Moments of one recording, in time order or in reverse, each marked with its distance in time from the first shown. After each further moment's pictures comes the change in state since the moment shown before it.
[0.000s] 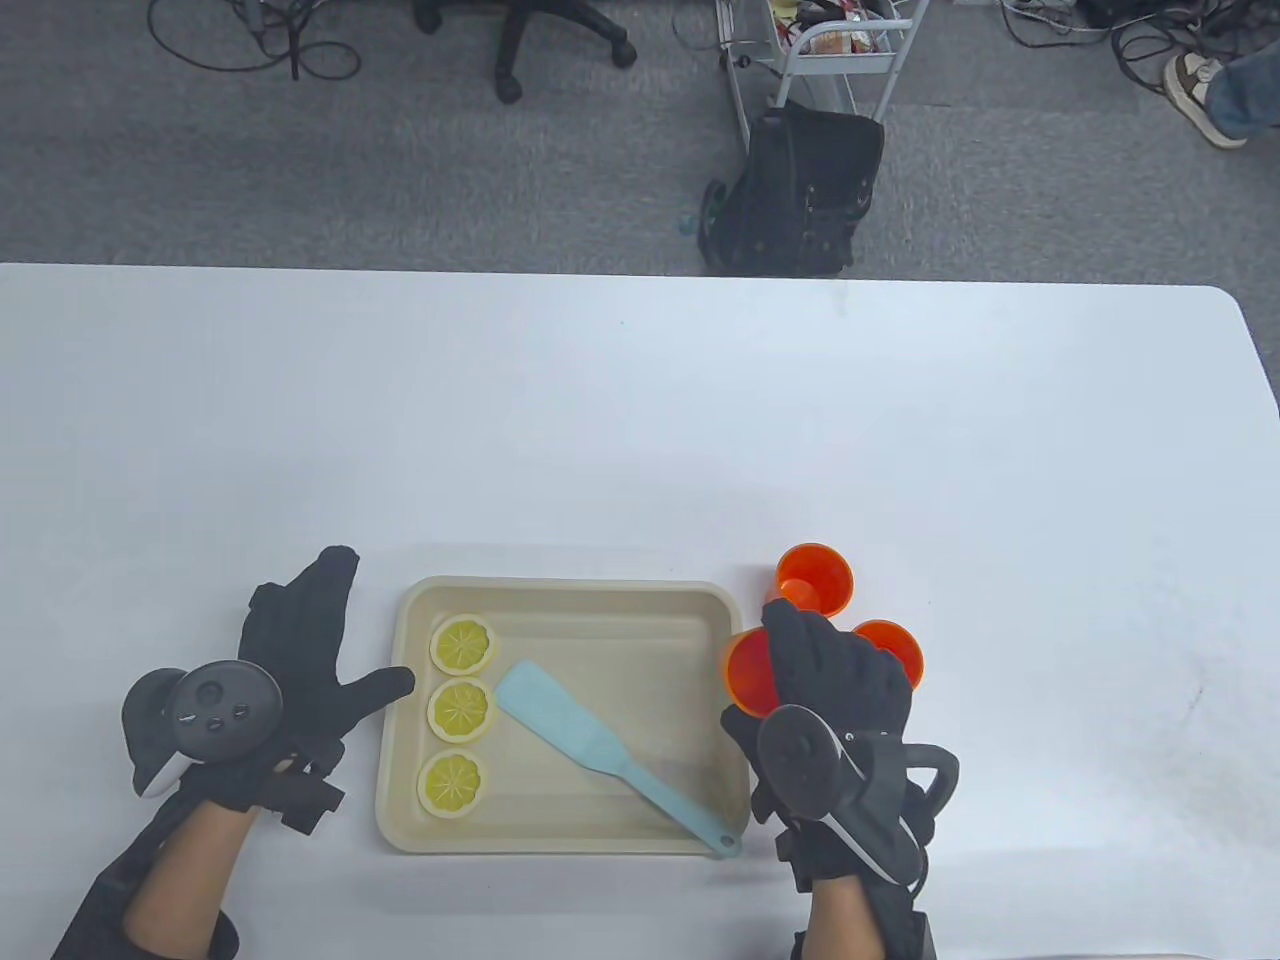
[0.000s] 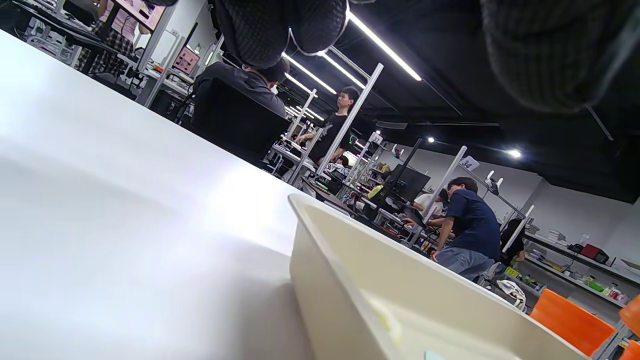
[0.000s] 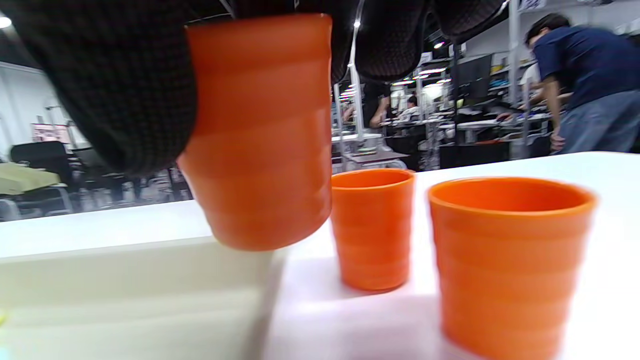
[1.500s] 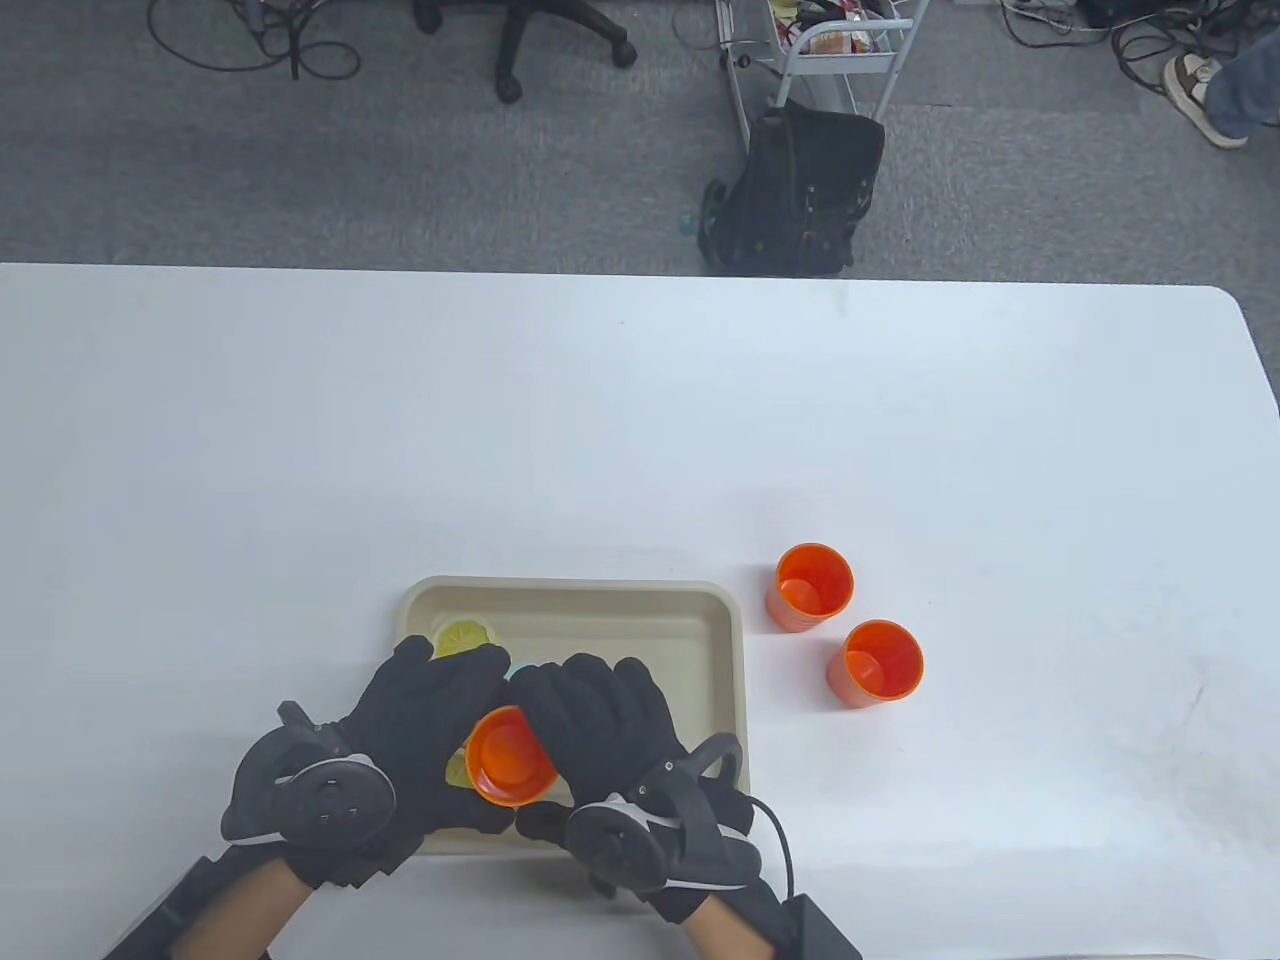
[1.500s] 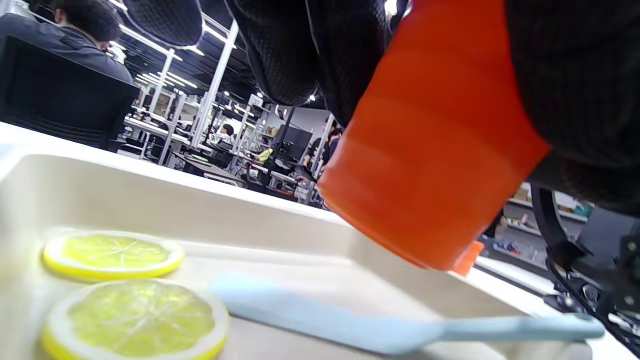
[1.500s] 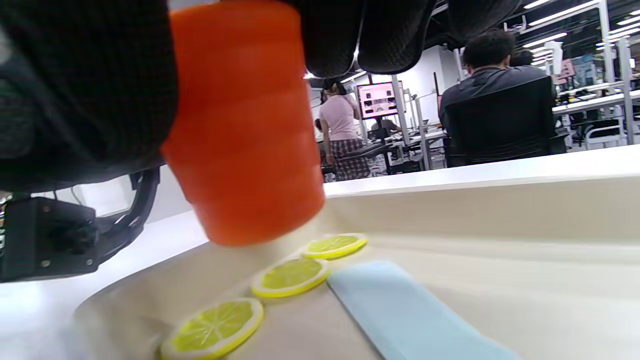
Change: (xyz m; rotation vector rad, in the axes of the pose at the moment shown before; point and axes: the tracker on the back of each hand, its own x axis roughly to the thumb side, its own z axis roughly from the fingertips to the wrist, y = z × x) left_hand 0.097 -0.033 0.018 -0.145 -0.412 -0.115; right_hand 0.135 0.037 0.035 0.035 -0.718 -0.196
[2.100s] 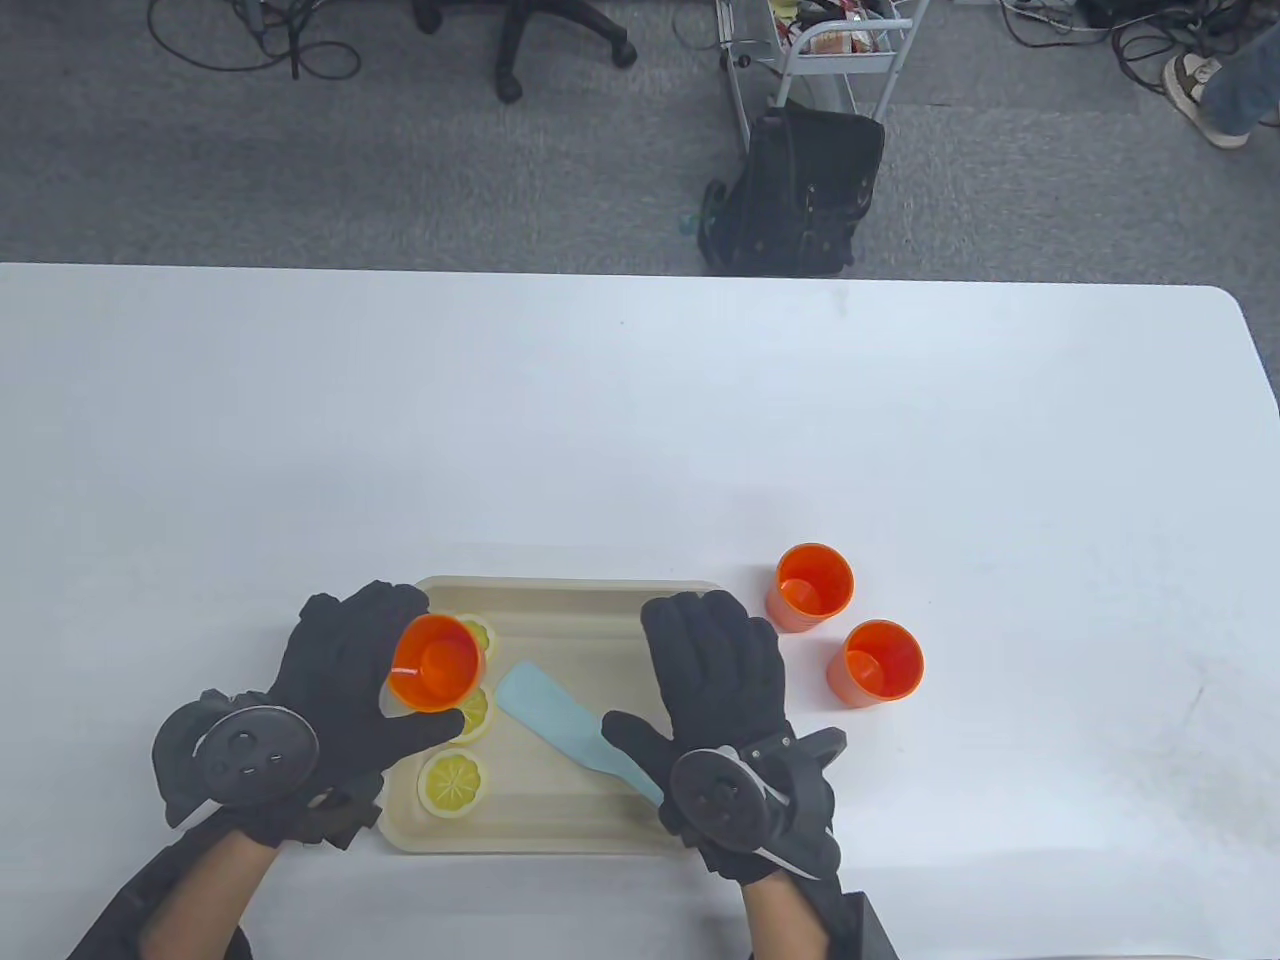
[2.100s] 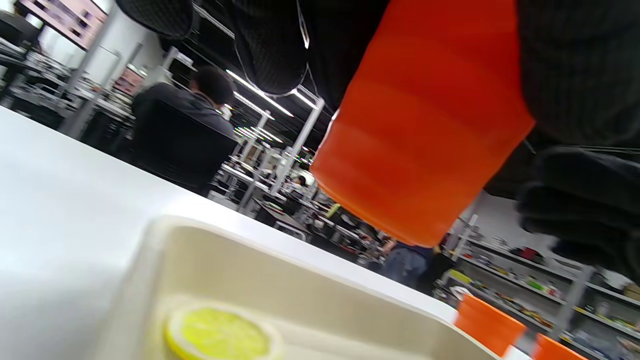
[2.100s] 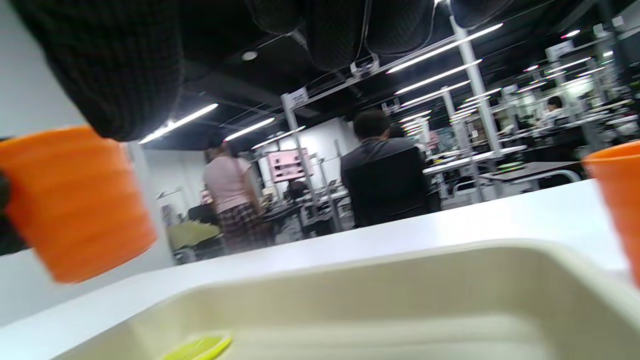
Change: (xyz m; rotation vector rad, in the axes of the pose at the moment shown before) left_hand -0.042 0.023 0.014 0.200 0.233 0.084; right_hand -0.055 -0.024 0.018 -0.192 0.289 0.004
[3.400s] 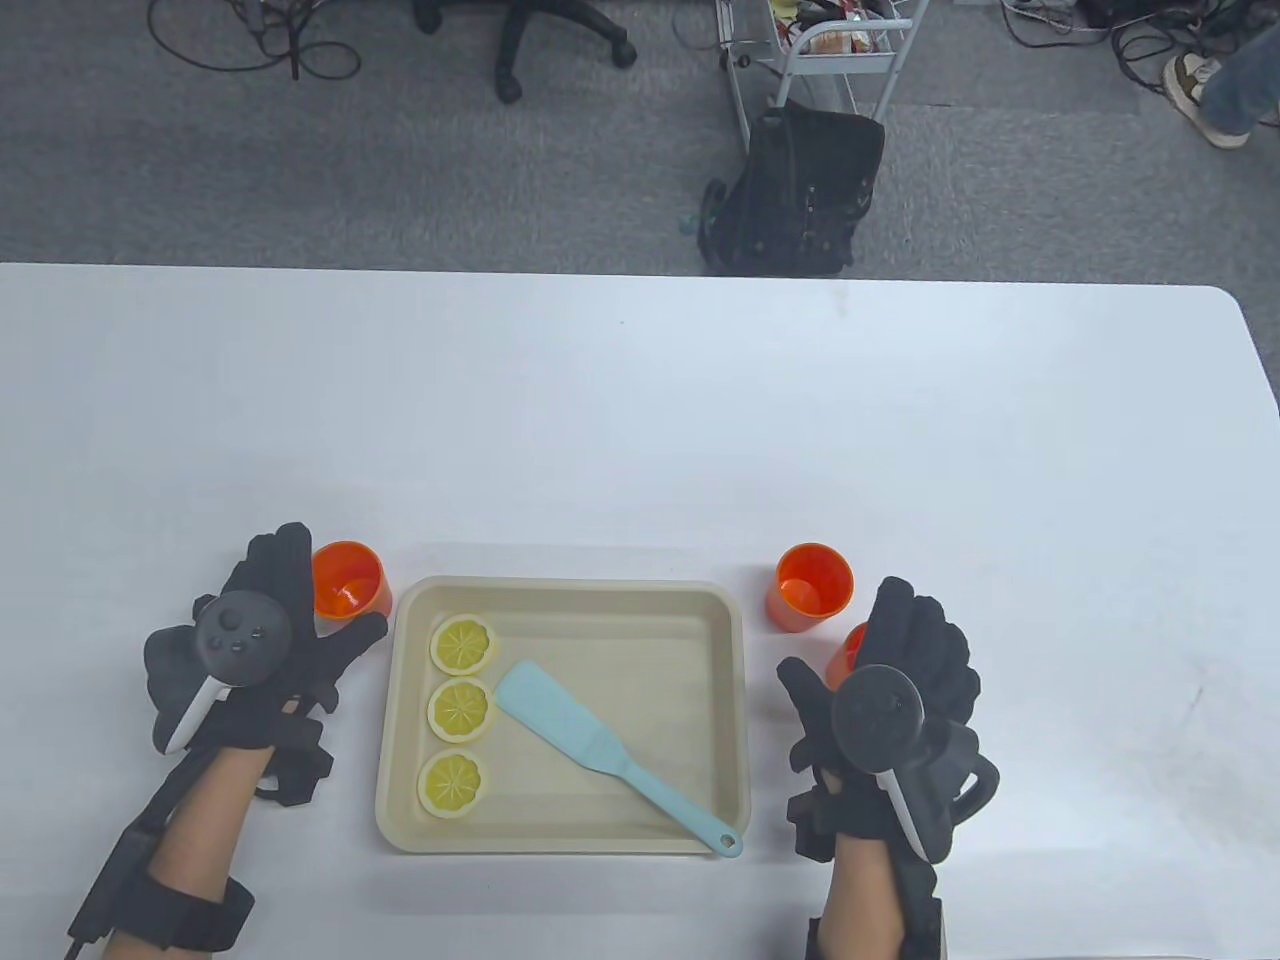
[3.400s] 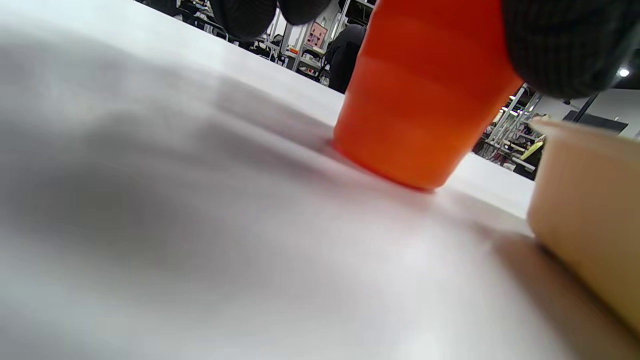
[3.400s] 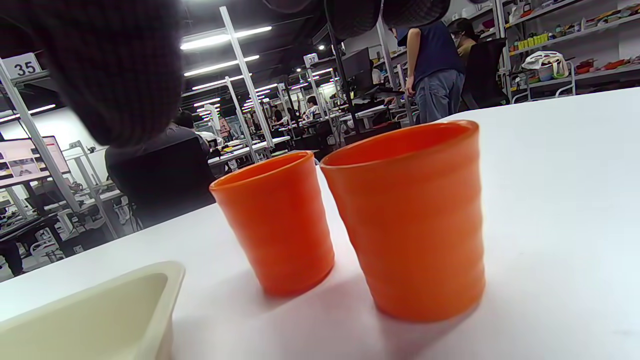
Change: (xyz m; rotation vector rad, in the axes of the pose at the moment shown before) left_hand -0.109 -0.018 -0.012 -0.175 0.614 -0.136; right_hand -0.116 -0.026 0.020 0.046 0.722 0.107
